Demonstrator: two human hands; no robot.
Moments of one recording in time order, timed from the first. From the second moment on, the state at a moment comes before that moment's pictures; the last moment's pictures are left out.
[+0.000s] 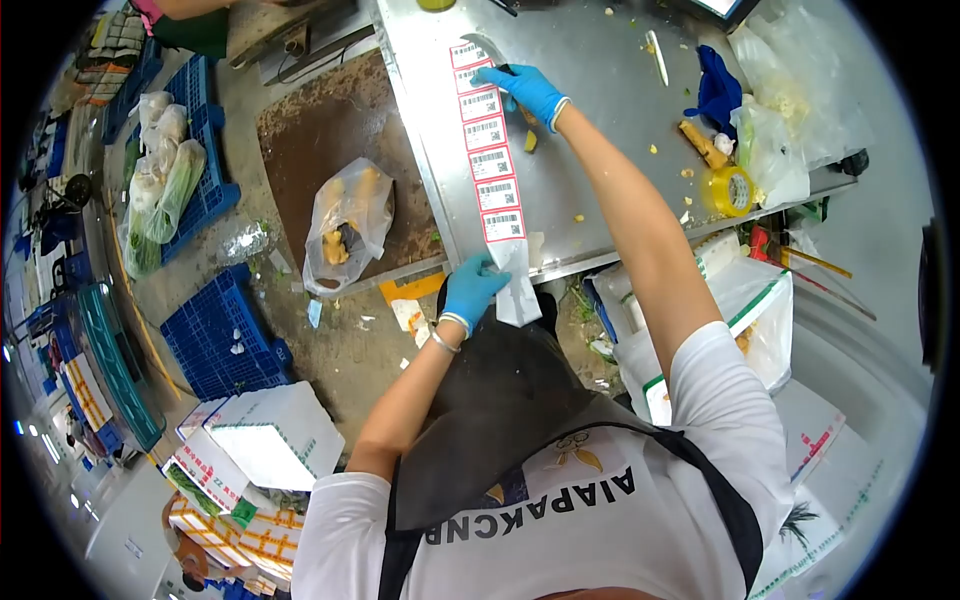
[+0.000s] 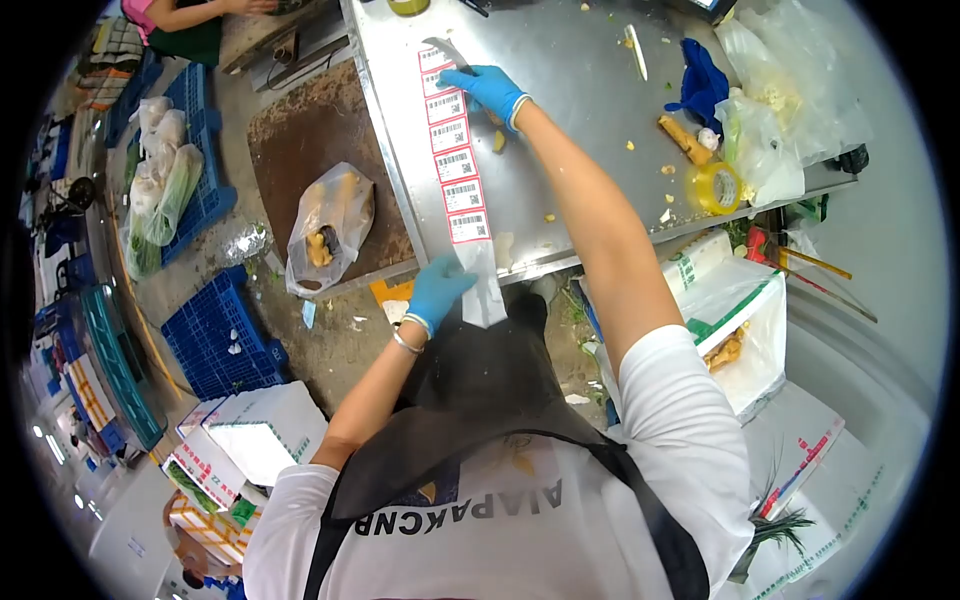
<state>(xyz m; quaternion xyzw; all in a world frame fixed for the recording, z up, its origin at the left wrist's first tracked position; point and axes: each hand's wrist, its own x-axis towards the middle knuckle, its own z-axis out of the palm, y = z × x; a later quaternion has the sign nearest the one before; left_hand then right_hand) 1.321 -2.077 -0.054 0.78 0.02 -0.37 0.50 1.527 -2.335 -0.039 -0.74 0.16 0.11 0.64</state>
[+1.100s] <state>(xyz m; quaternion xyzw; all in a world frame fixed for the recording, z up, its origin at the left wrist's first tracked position) 1.131 -2.322 0.047 0.60 -0.44 -0.51 0.43 0.840 -2.504 0.063 -0.42 0.58 -0.47 0.51</state>
